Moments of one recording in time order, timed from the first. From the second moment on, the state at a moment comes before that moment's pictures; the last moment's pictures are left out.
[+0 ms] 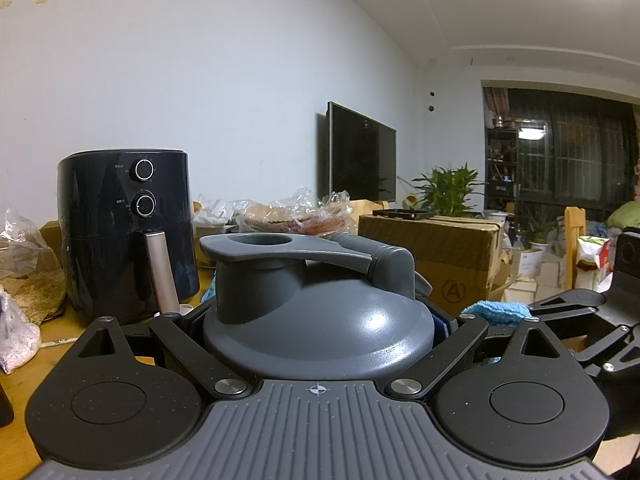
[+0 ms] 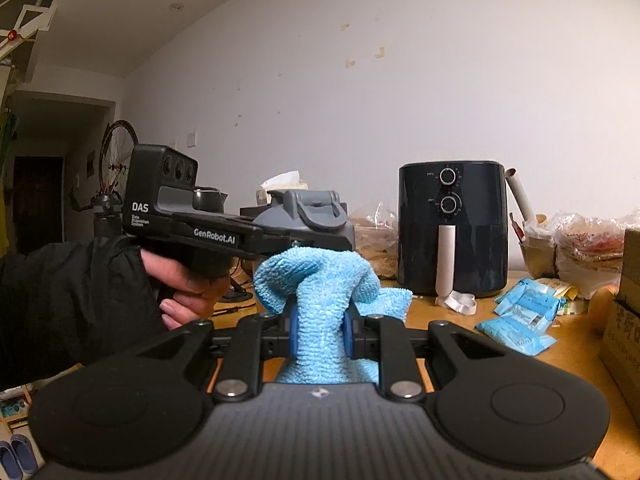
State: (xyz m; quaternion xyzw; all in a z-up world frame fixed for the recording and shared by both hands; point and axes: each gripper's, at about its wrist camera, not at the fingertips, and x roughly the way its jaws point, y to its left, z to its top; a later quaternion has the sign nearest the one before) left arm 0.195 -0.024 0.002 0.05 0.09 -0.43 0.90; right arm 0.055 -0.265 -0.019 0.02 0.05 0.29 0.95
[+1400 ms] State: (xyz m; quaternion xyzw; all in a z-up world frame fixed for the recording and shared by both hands) left arm 0.153 -0.063 0.007 0.03 0.07 -0.21 0.98; right arm 0.055 -0.267 -0.027 0.03 0.06 0.29 0.96
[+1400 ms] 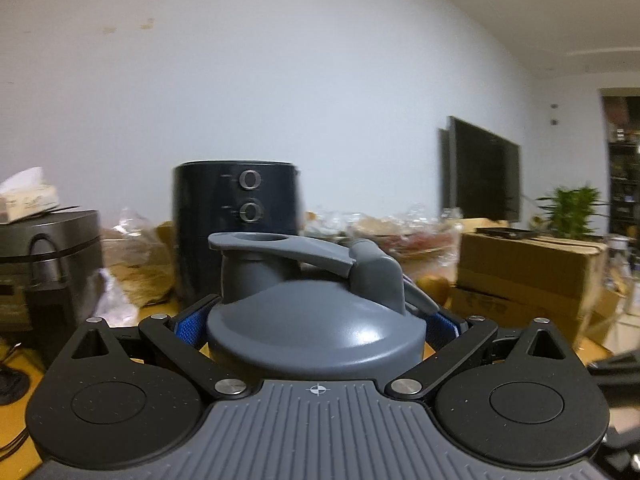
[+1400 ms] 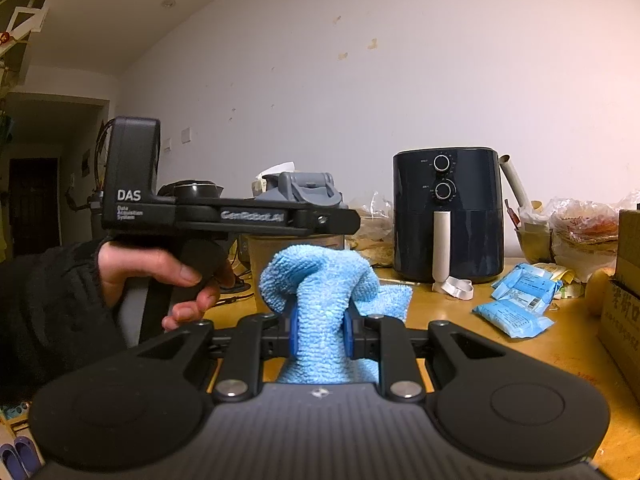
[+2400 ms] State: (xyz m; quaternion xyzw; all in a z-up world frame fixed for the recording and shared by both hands) left arm 0.142 -0.112 0.010 0.03 0.06 0.01 1.00; right arm 0.055 -0.270 -0.029 0.03 0.07 0.28 0.96
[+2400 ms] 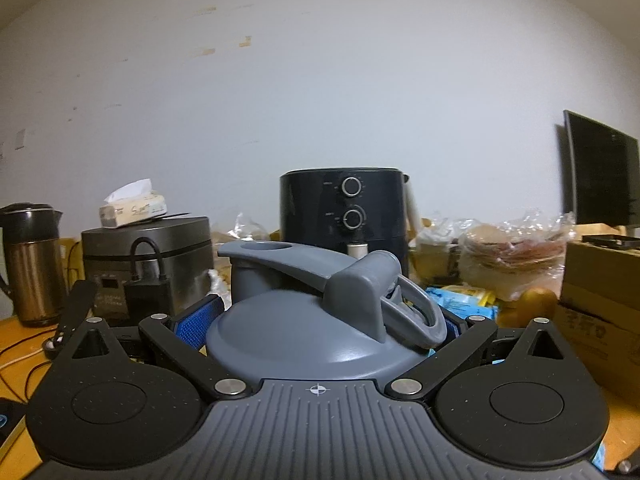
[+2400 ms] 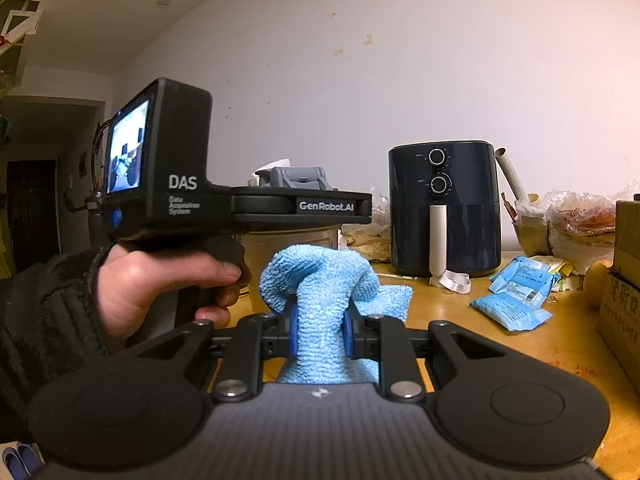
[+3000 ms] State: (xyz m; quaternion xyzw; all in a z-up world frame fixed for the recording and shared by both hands) left arm 0.145 -0.128 0.012 0.03 0.08 0.09 0.99; right arm 0.053 -0.274 -0.030 0.04 0.07 0.28 0.96
